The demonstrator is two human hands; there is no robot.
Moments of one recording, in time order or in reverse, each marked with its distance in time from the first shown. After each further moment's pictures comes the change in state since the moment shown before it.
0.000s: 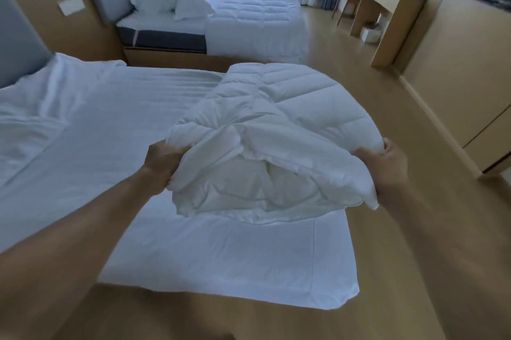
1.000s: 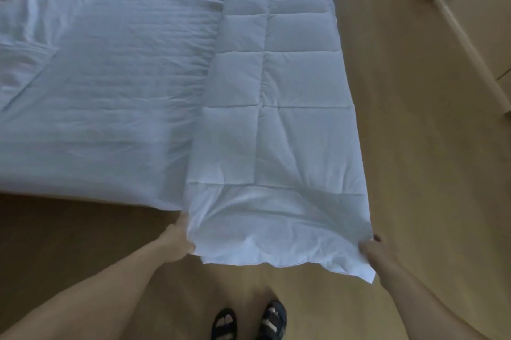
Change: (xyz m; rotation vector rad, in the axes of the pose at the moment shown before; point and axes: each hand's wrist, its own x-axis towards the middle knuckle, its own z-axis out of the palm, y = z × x) left_hand -0.148 -0.323 -0.013 0.819 -0.498 -0.431; right_hand -0.173 0.323 -0.053 -0.321 -0.158 0.789
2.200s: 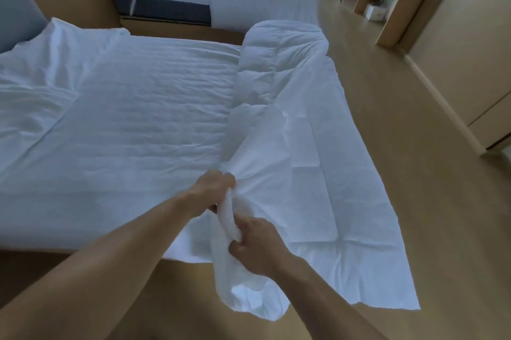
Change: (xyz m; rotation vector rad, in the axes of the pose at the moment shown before) left_hand -0.028 0.104 -0.225 -0.399 0.070 0.268; right_hand -0.256 -0.219 0.256 -0.613 -0.397 -0.984
